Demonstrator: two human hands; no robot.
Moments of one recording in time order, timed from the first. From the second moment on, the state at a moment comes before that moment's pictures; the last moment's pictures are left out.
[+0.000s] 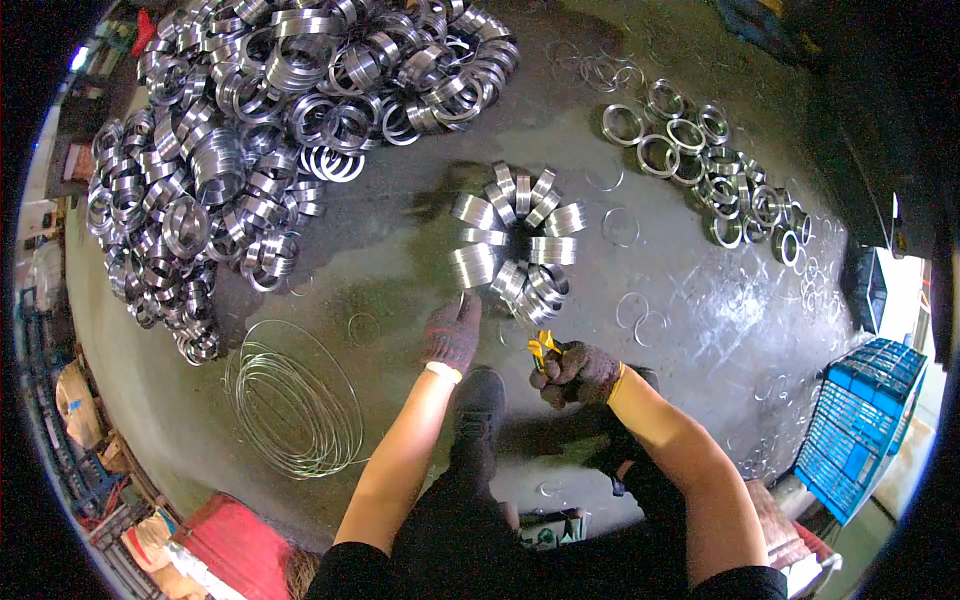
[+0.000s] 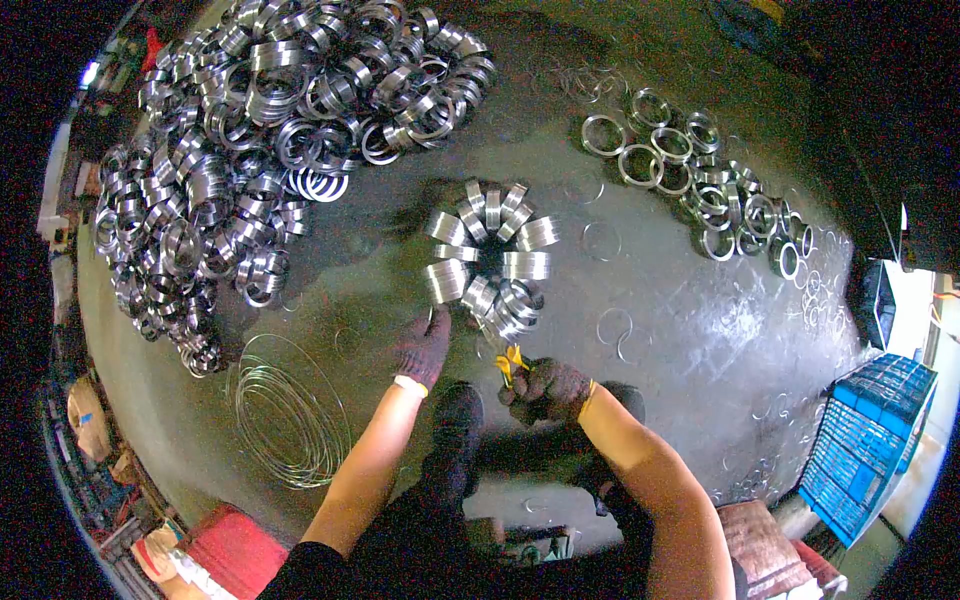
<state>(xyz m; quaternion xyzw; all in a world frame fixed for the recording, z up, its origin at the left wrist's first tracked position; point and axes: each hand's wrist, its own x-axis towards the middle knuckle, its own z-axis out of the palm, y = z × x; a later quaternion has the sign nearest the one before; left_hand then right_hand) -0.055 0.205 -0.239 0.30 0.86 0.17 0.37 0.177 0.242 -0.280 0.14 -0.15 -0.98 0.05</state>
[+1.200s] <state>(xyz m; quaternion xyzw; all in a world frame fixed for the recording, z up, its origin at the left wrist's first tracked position) -0.072 0.218 -0.187 0.44 0.54 0.37 0.61 0.140 0.299 -0.177 0.52 0.66 -0.55 0.00</state>
